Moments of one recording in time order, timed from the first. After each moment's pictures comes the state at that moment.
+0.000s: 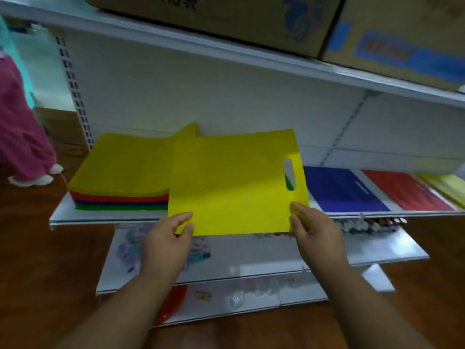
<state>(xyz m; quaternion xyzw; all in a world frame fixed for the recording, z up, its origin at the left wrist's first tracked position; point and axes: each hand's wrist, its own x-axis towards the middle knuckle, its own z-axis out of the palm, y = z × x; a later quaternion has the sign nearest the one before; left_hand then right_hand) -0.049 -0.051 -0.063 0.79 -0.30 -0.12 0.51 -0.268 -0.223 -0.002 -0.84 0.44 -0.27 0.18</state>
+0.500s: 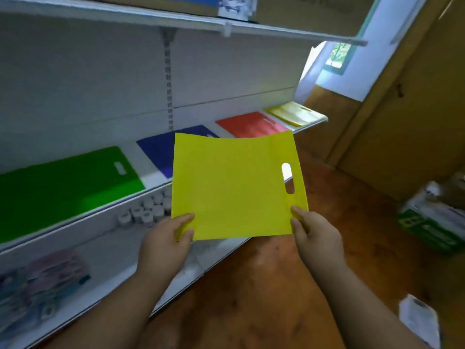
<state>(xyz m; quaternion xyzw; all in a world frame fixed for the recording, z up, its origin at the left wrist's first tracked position) -0.327 -0.223 -0.073 0.70 -0.56 -0.23 0.39 -0.625 -0.261 -0.044 -0.69 0.66 -0.31 0.07</state>
